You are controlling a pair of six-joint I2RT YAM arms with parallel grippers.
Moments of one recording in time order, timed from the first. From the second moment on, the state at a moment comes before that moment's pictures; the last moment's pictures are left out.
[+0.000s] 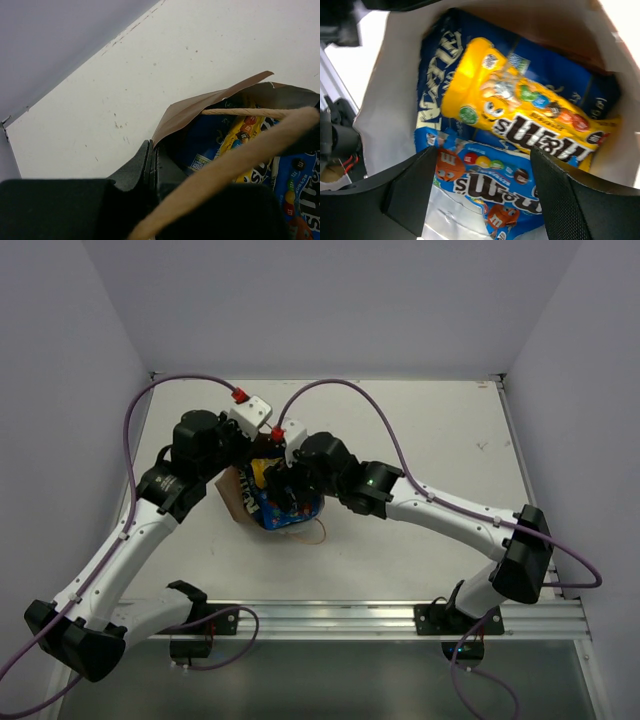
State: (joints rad) left arm -0.46 1.05 1.11 -0.43 0.04 0.30; right arm 1.03 1.55 1.38 -0.35 0.03 0.20
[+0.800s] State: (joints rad) left arm -0.46 1.05 1.11 -0.43 0.02 0.26; right arm 1.04 1.57 1.36 -0.39 -0.17 -0.29
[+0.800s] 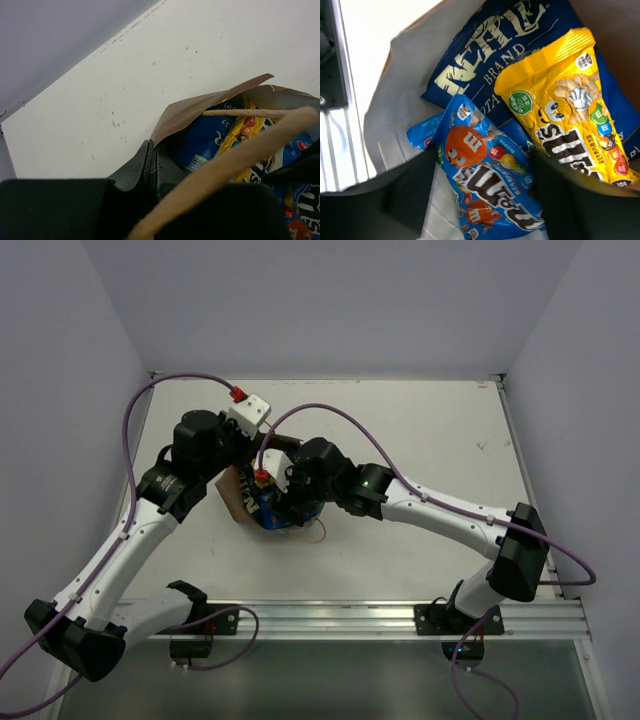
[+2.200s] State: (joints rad) left arm -0.46 1.05 1.11 -0.43 -0.01 0.24; right arm 0.37 1.80 1.23 -0.36 0.00 0.12
